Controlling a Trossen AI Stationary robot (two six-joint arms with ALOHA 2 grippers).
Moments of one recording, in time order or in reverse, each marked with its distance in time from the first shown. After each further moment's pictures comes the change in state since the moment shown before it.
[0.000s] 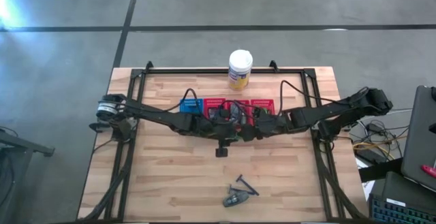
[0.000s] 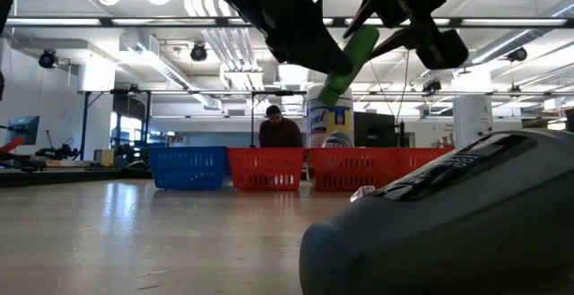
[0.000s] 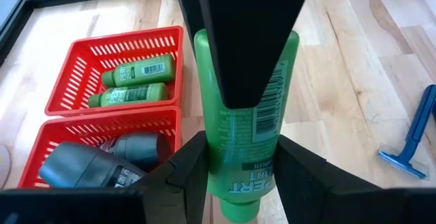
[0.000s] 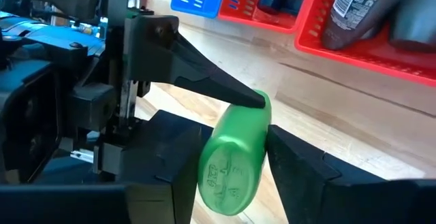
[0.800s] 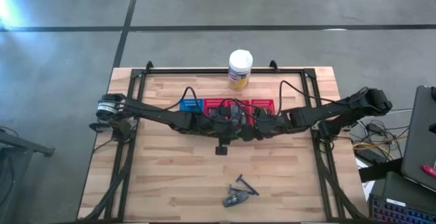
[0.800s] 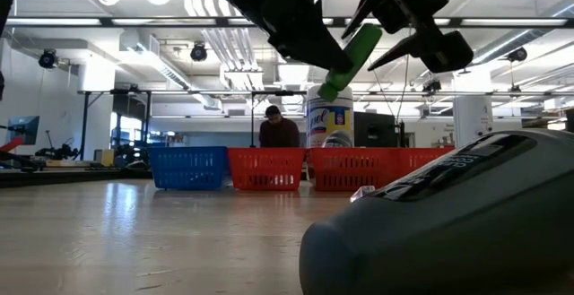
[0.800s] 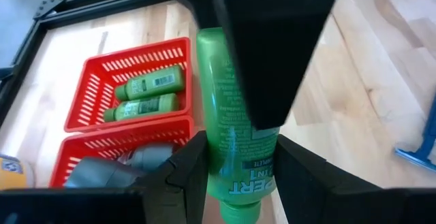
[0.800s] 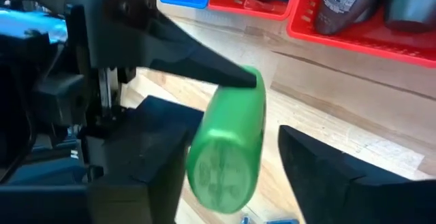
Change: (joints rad) left arm 0.010 -0.002 0.003 0.006 -0.003 0.083; right arm -0.008 0.003 0.000 -0.008 -0.023 0.040
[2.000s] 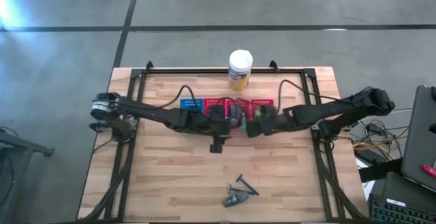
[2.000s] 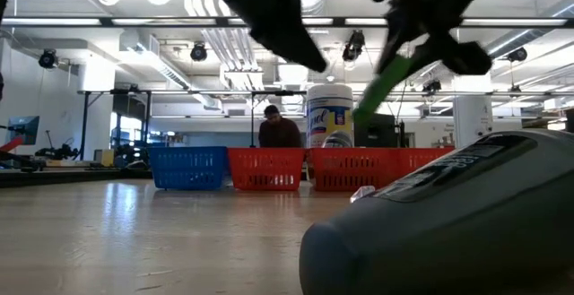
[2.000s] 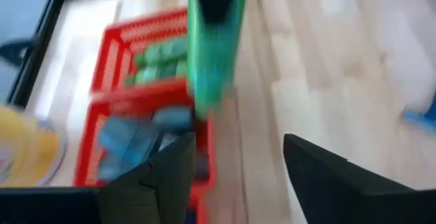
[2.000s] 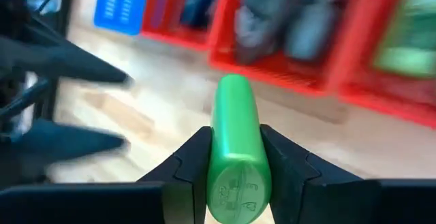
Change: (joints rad) left arm -0.001 -0.062 0.001 -0.159 -0.055 -0.011; right arm -0.019 -0.039 0.006 -0.245 0.099 -0.022
